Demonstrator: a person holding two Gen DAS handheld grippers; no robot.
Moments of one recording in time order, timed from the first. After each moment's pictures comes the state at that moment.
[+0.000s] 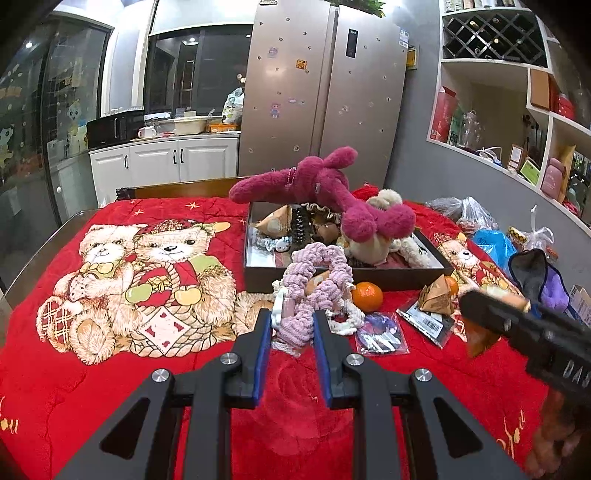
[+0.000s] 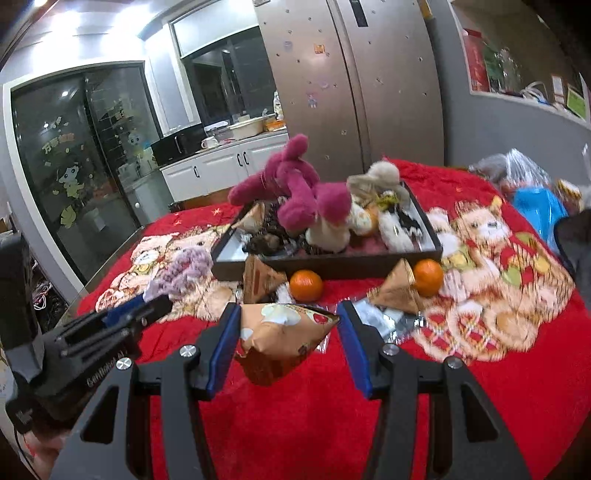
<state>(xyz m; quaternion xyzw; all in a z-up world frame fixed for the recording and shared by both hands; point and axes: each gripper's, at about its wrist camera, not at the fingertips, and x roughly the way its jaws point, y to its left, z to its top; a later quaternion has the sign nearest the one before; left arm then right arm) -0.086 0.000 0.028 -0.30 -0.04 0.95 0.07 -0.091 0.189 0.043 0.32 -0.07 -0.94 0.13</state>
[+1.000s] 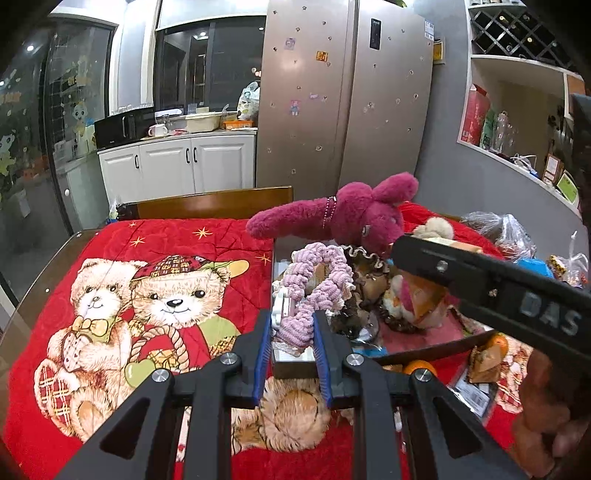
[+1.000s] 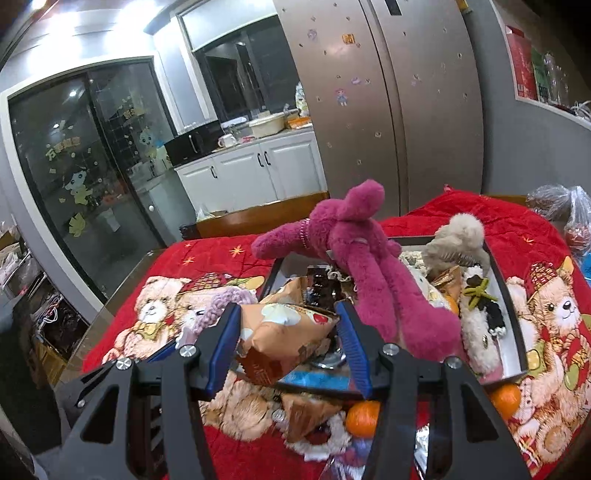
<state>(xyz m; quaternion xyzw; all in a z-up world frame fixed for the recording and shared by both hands) -0.196 -0.013 0.040 -0.32 -0.03 0.95 0.03 -0.257 0.120 0.059 0.34 -0.08 -0.92 0.16</state>
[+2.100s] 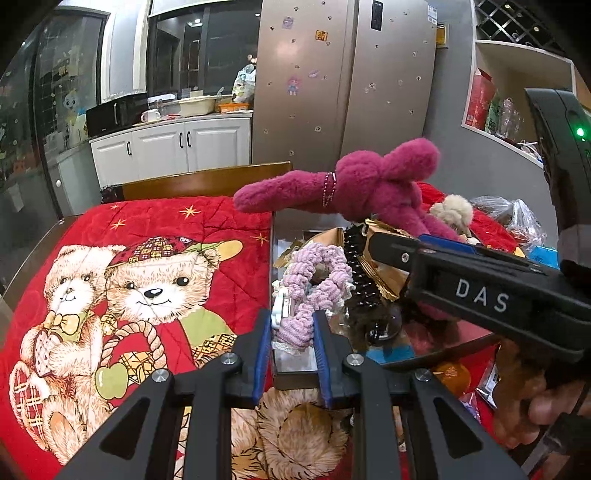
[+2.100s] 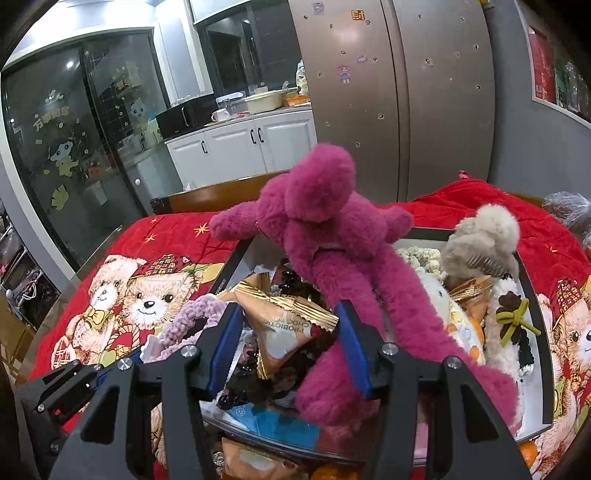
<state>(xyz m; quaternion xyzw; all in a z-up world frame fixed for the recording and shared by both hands) -0.229 -0.016 0.004 -0.35 -0.03 0.93 0.05 -0.314 0.106 0.005 0.37 -0.03 -0.92 0.16</state>
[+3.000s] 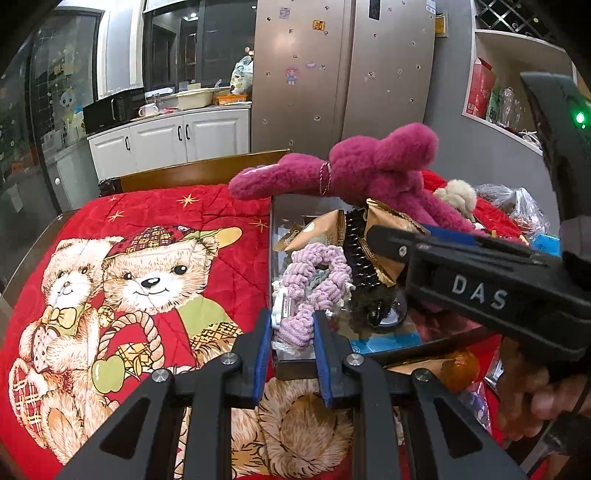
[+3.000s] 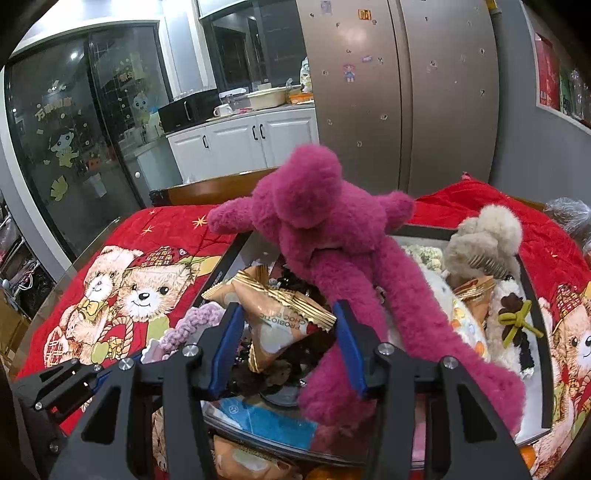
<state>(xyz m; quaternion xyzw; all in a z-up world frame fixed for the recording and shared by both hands) -0.230 -0.016 -0.005 -0.37 -0.02 0.93 0.05 -0.315 0.102 -0.005 0.37 -0.02 -0.91 0.17</state>
